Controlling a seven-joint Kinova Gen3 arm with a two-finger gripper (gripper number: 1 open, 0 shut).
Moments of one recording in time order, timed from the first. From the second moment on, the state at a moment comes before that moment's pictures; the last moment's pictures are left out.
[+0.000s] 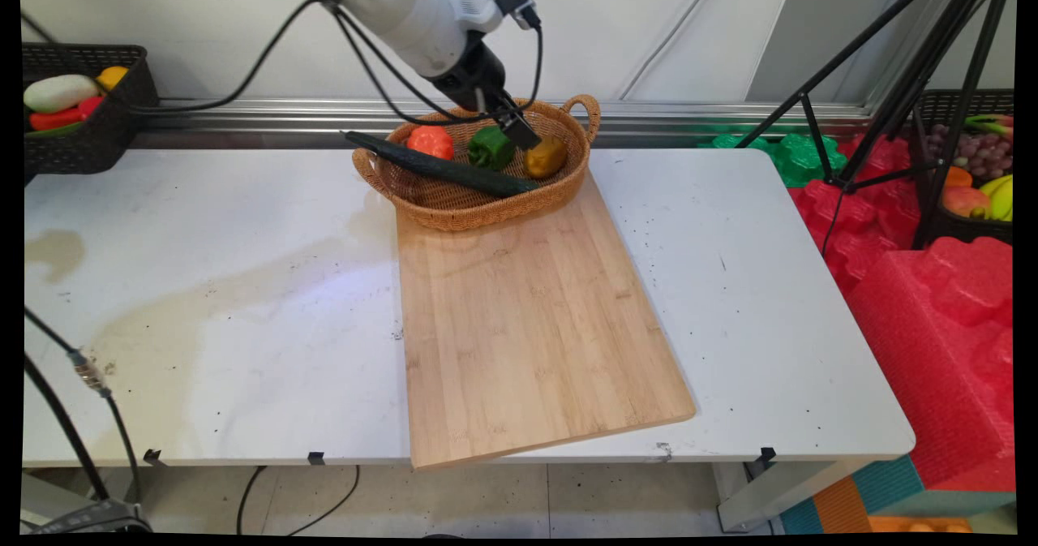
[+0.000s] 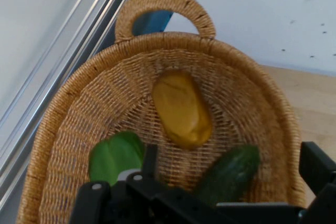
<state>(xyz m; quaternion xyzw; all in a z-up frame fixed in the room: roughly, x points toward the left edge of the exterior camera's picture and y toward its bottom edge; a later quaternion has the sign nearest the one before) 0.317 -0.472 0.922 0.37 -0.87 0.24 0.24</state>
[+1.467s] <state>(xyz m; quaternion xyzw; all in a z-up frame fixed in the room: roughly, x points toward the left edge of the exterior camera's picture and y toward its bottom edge) 0.287 -0.592 0.826 0.41 -0.87 0.20 0.18</state>
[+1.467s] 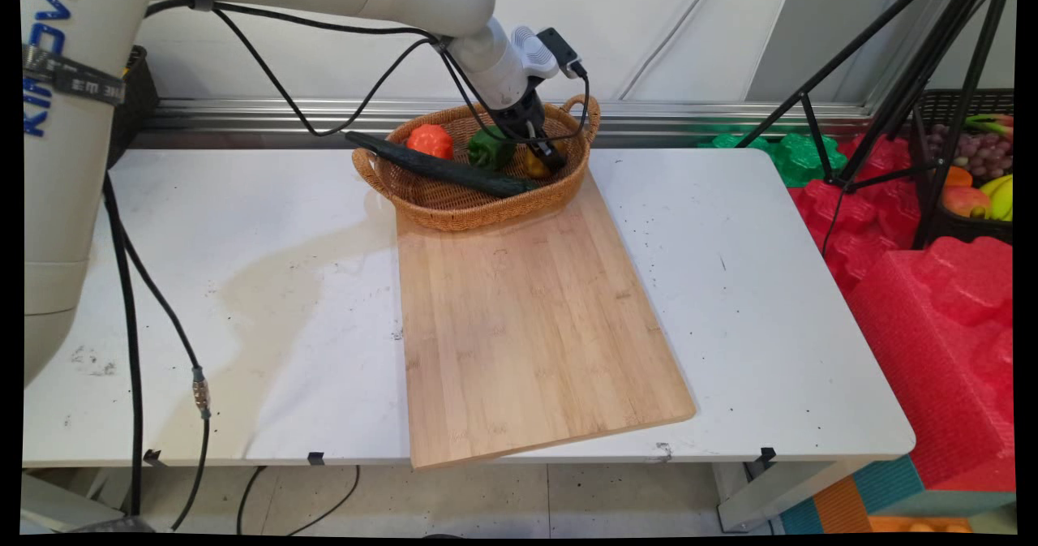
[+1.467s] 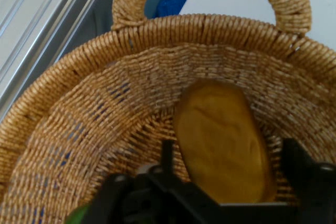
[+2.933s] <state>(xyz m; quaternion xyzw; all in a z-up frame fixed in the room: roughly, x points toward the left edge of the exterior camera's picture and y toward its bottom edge) 0.262 -0.447 0.916 0.39 -0.86 0.24 0.22</state>
